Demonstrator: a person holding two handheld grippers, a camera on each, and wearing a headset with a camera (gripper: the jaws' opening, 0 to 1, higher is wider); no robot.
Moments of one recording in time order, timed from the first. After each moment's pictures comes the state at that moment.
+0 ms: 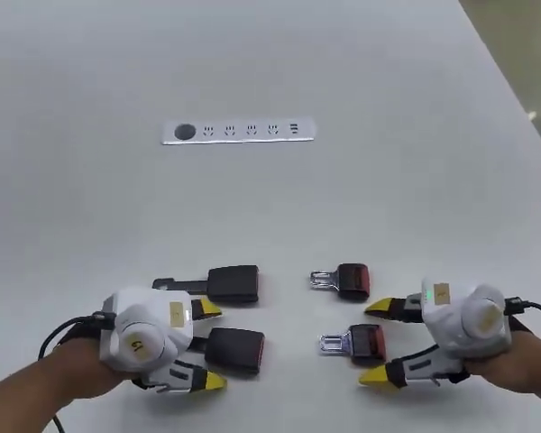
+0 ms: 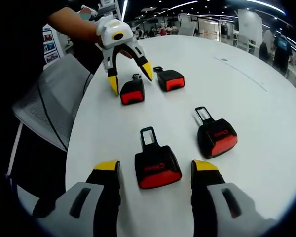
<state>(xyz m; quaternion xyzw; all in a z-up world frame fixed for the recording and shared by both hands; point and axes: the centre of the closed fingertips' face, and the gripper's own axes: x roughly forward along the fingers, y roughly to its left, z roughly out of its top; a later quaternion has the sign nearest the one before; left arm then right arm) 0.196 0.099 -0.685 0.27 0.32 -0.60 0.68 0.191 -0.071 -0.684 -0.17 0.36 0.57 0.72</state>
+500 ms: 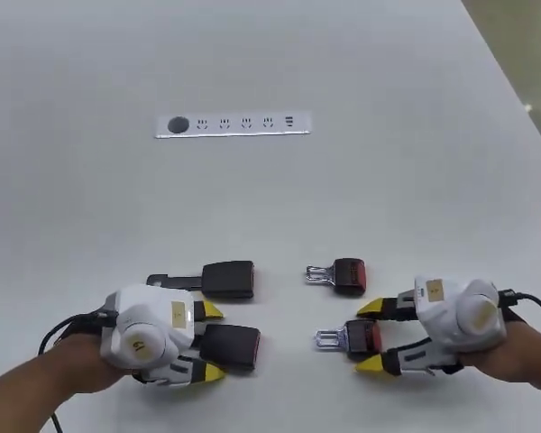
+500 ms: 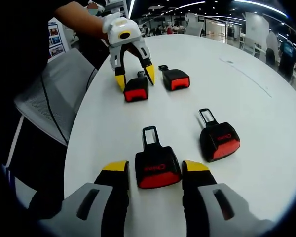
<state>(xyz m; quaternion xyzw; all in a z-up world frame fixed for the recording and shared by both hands) 0.191 0.093 -0.691 0.28 0.31 -0.61 0.67 0.188 -0.071 -0.687 -0.20 0.35 0.58 0.70</state>
